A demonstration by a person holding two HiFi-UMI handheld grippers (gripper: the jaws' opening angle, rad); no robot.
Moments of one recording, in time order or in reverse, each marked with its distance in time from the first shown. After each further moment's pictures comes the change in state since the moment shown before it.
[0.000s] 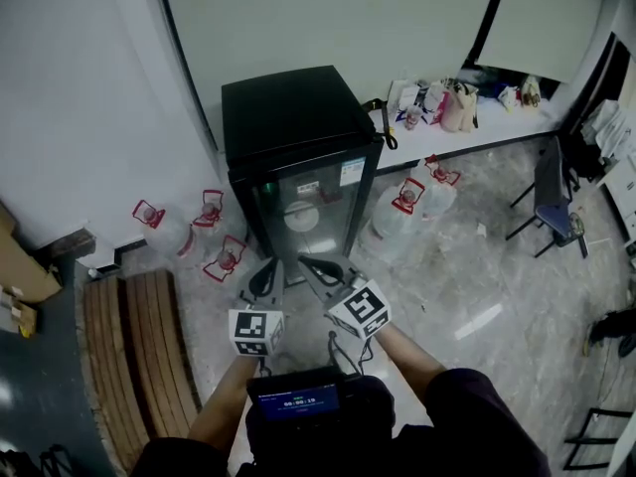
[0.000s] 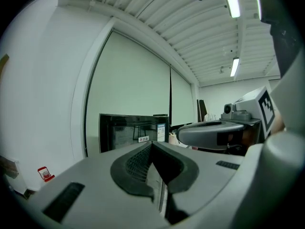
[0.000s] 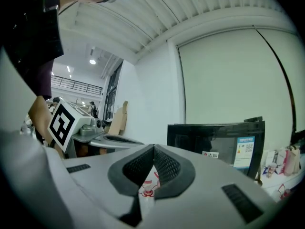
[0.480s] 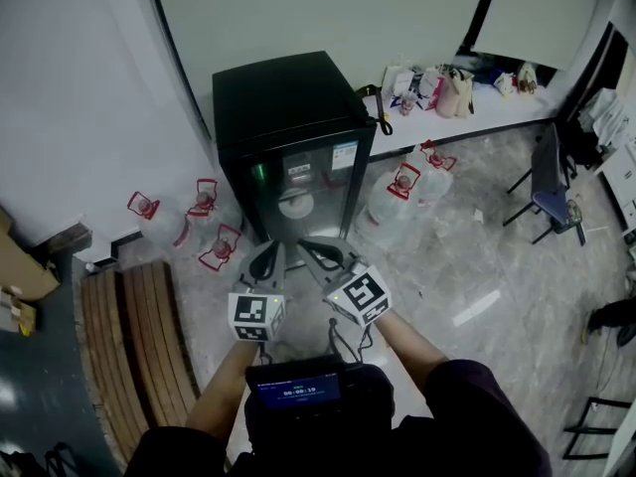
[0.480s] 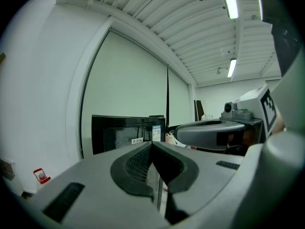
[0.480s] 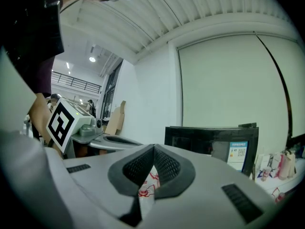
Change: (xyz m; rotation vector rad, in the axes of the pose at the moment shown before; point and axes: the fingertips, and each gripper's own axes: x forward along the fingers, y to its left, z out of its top) left arm 0.010 -0.015 0.010 0.009 -0.012 -0.035; right arm -0.011 -0.008 0.008 -0.015 0.002 -0.044
